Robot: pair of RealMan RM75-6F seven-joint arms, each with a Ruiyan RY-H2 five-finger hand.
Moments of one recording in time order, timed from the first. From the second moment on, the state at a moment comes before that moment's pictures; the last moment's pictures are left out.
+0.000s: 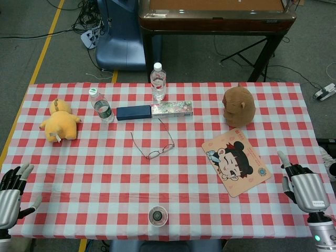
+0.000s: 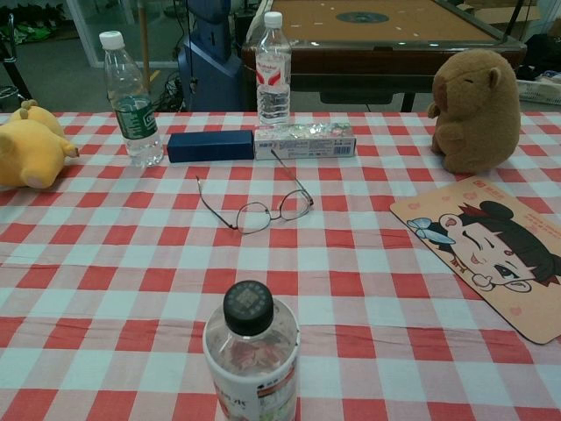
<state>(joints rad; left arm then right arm) -0.01 -1.14 -0.01 -1.64 1.54 1.55 0.05 0.11 -1.16 -0.05 -1.55 -1.56 1.58 -0.14</state>
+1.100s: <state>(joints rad) 0.04 -1.13 0.02 -1.61 1.54 1.58 0.01 0.56 -1.38 0.14 -1.65 -1.27 0.89 -0.48</state>
